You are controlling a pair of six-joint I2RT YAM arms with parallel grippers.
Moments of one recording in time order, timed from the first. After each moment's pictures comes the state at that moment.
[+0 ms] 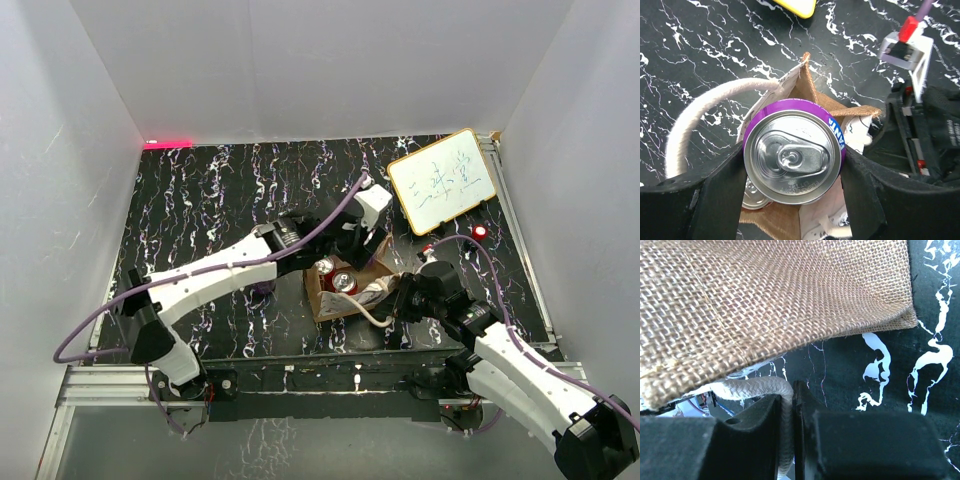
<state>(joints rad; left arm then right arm) -1.07 1.61 1.50 -0.53 -0.21 -0.11 0.50 0.69 0.35 -0.38 -0.26 0.87</state>
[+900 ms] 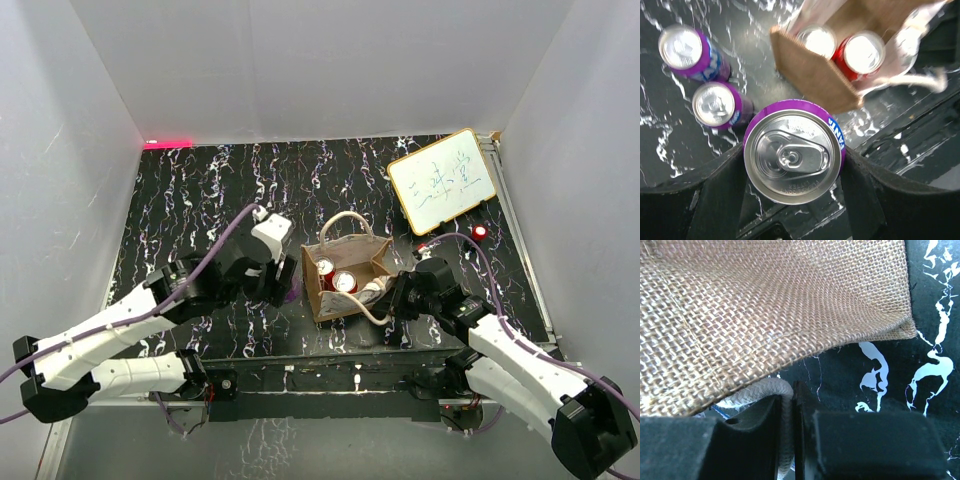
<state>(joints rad) -1.07 1.00 1.19 -0.90 -0.34 -0.34 0.50 0.79 0.35 -0.32 -0.26 0.86</state>
